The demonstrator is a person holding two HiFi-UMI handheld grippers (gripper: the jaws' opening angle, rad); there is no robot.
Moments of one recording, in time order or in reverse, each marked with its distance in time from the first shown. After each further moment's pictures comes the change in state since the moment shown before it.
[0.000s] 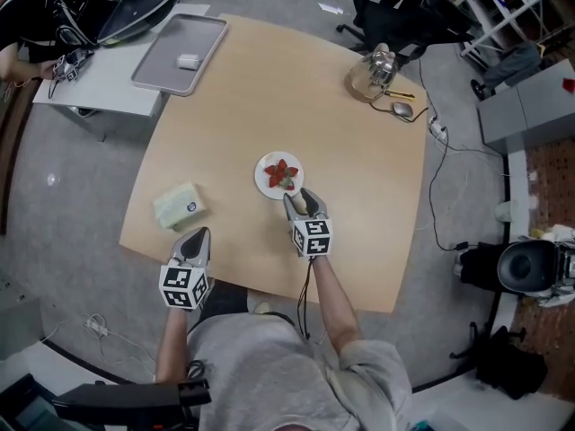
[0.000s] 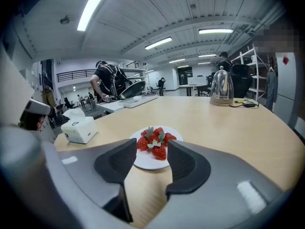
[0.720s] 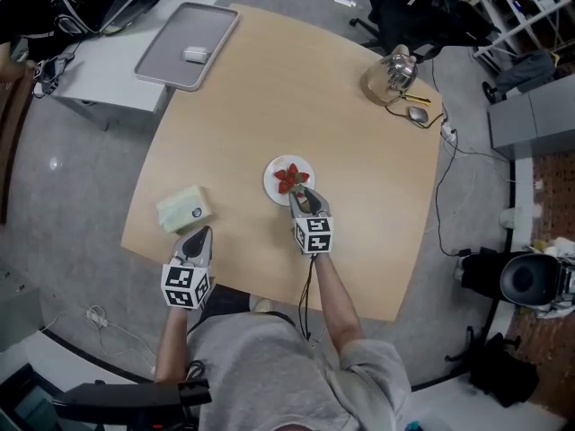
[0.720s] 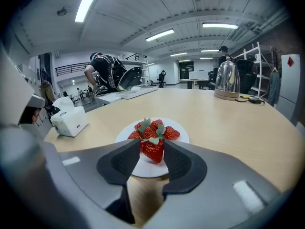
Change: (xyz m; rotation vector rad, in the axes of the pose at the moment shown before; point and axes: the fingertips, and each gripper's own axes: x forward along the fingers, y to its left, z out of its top) left arm 0.024 0.026 -0.008 -0.002 0.048 0.018; right arm 0.047 -0.008 -0.019 -0.024 0.086 -0.013
